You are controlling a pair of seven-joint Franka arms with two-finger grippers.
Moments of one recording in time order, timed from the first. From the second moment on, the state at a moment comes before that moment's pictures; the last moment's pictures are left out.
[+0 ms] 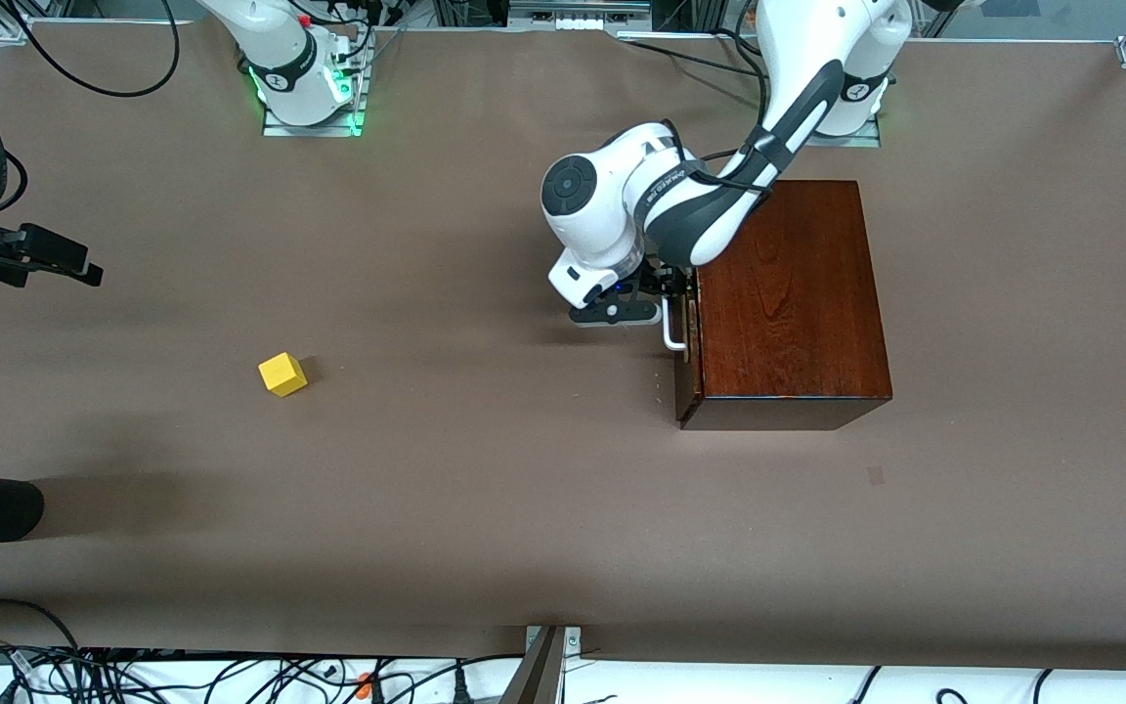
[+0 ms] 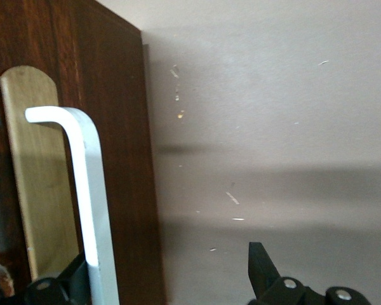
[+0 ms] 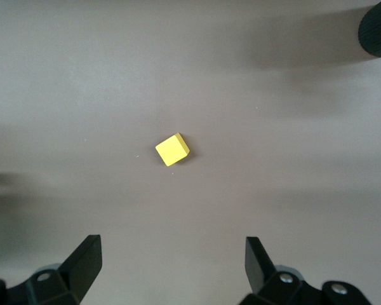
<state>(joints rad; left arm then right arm) -0.44 0.62 -0.42 -1.59 0.45 1.88 -0.98 0.04 0.12 -0.14 -1.54 0.12 1.61 -0.09</state>
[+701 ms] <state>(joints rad) -0.53 0.71 -0.42 -1.45 0.45 1.89 -1.07 0.04 0.12 -0.14 -1.54 0.12 1.60 -0.09</state>
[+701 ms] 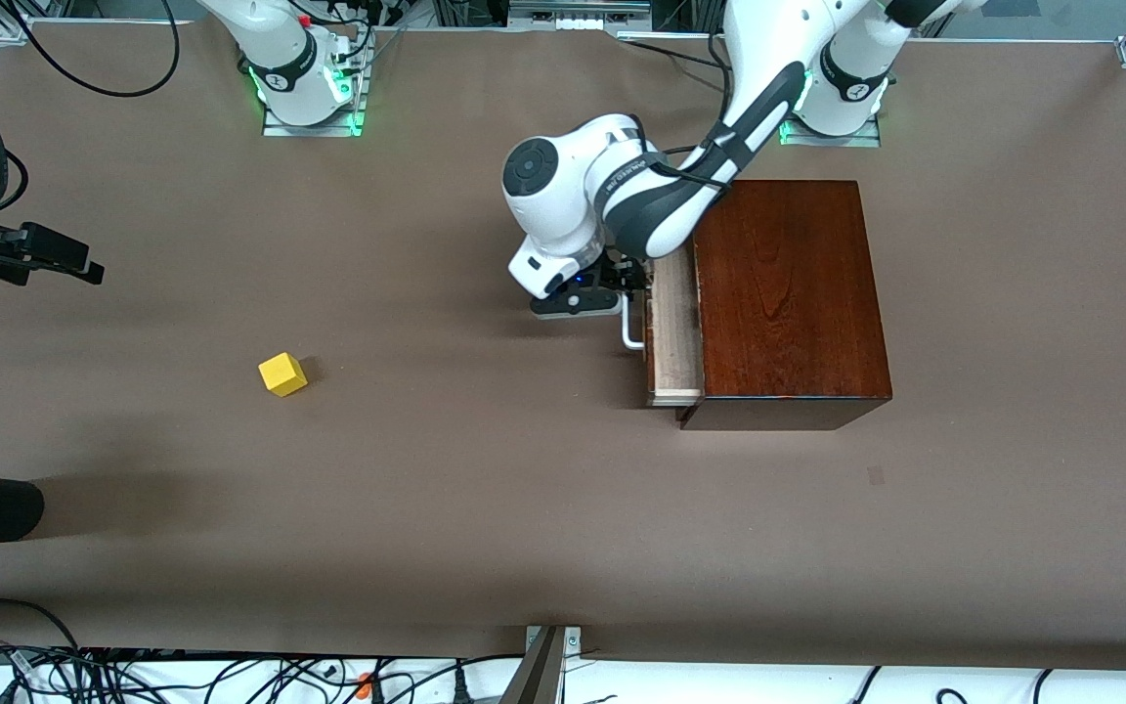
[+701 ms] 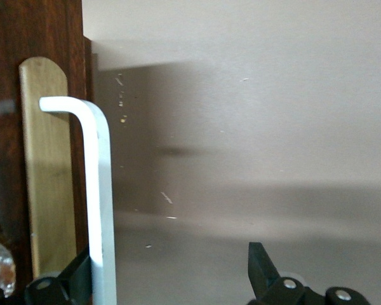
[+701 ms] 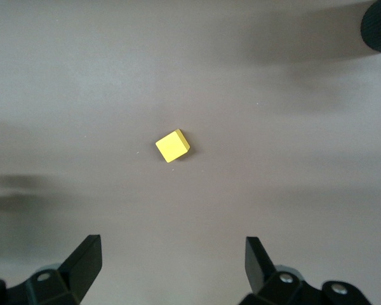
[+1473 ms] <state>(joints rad) -0.57 0.78 -0.42 -1.33 0.45 1.86 -1.08 0.06 0.14 -0.14 -1.54 0.11 1.61 -0.08</state>
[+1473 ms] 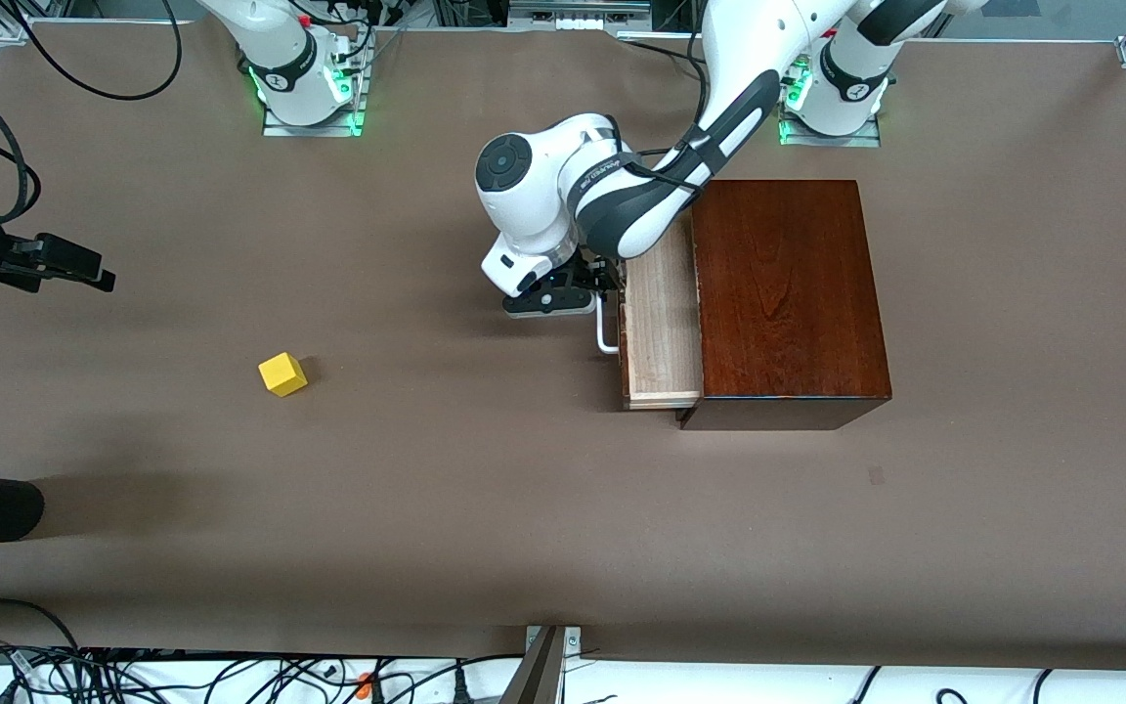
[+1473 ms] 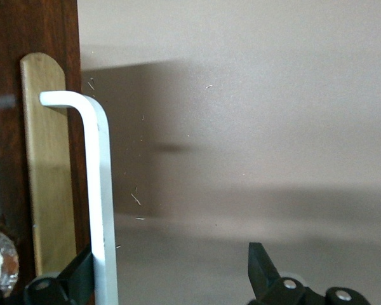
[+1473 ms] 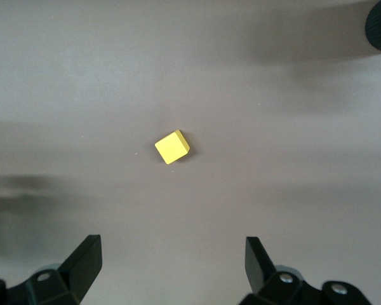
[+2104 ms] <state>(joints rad) -0.64 0.82 -0.42 -1.25 0.45 1.88 -1.09 0.06 0.19 -0.14 -1.54 0.07 1.62 -0.08</state>
